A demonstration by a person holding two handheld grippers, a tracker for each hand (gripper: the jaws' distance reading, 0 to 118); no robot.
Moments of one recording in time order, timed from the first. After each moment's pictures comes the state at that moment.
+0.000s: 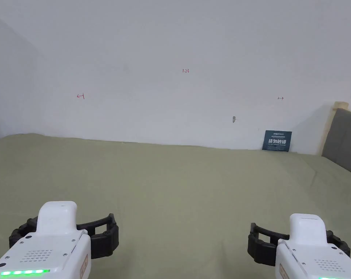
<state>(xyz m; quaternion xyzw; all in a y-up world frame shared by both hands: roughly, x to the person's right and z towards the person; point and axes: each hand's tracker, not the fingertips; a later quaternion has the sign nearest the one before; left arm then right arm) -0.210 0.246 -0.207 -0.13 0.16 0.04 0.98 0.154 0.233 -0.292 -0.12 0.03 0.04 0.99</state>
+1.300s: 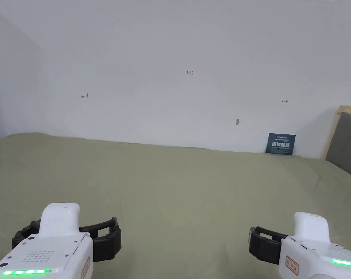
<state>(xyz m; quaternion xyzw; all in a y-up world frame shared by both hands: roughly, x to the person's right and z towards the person) -0.210 0.246 -0.206 -0.15 0.15 0.04 0.98 0.159 0.247 -0.307 -0.22 0.06 -0.02 0.97</state>
